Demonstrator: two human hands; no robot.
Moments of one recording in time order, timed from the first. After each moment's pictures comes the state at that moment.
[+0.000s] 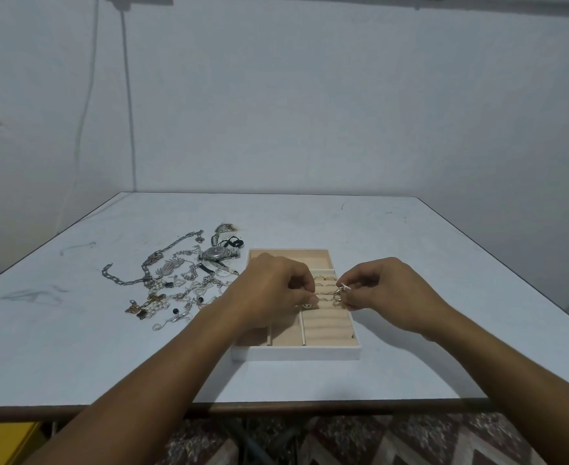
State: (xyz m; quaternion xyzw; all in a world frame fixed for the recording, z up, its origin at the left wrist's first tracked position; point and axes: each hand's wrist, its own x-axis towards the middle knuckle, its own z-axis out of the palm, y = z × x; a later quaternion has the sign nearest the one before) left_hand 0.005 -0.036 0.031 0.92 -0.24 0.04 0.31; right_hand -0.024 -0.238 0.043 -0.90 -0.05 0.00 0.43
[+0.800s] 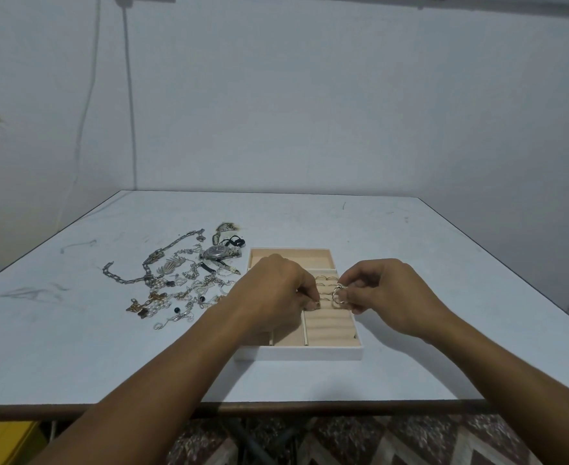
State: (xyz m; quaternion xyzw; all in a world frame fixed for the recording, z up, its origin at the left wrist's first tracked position) left_hand 0.007 -0.039 0.026 0.93 -0.26 0.06 0.24; right_hand -0.021 -0.235 0.037 -0.90 -0.06 -0.02 0.44
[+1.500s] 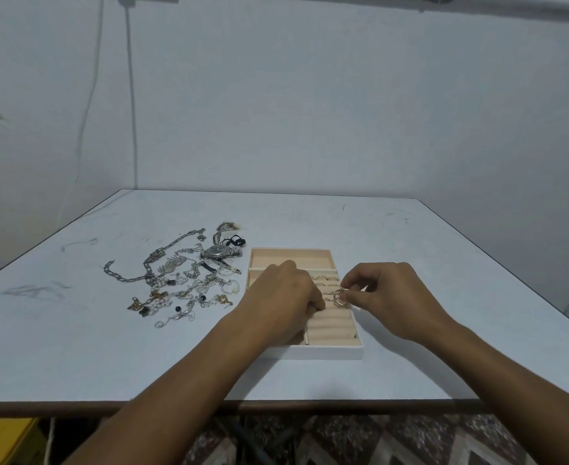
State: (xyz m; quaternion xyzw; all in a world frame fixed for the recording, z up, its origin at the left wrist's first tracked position) left_hand -0.010 -0.049 0.026 0.95 -0.30 0.10 0.10; right_hand -0.016 -0.239 0.025 -0.94 -0.09 -0.11 0.32
